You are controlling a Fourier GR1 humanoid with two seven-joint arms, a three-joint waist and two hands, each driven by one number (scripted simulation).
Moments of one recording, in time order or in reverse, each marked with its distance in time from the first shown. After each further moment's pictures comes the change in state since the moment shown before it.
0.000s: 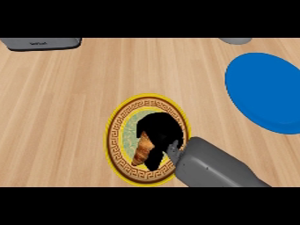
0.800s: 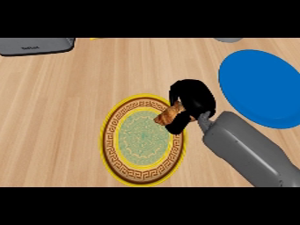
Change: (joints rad) left arm 0.016 0.028 -0.030 0.015 0.036 0.064 -0.046; right arm -0.055 -0.164 -0.149 0.067 0.105 -0.169 -0.080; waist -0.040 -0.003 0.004
